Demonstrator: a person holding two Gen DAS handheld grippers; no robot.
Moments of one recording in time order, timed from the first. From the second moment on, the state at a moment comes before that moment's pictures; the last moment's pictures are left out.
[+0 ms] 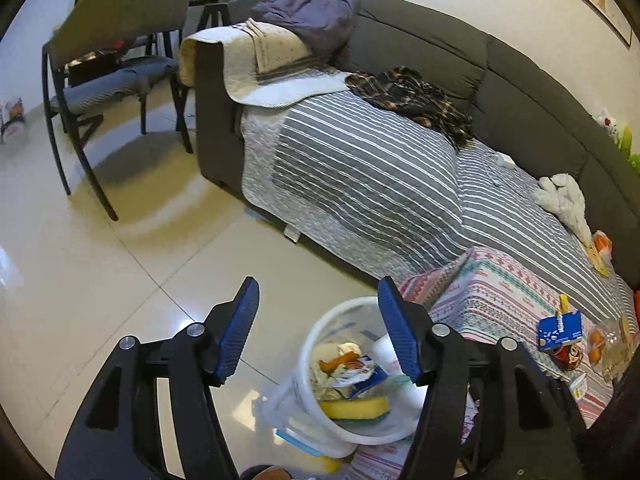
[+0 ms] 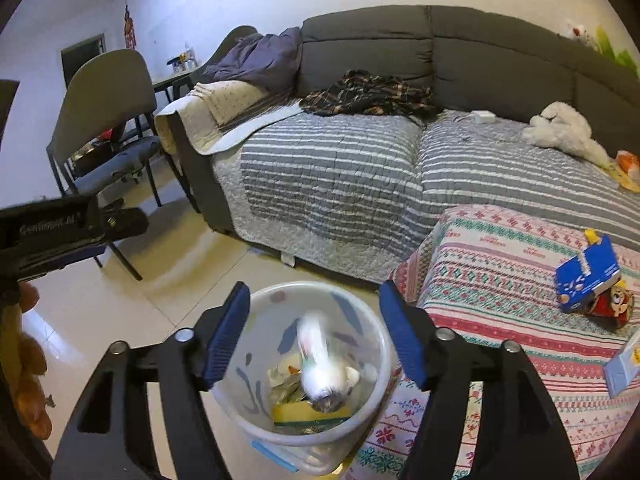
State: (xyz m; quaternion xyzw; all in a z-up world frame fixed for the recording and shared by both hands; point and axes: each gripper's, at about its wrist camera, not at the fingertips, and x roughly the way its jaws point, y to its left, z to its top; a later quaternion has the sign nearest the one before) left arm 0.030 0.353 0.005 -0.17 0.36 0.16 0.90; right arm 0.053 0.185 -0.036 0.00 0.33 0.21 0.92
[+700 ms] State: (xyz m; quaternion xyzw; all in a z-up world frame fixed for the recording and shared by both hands) left arm 0.033 0.270 0.012 -0.05 0.34 0.18 0.92; right arm 0.059 0.089 -0.002 0.01 0.29 0.04 0.96
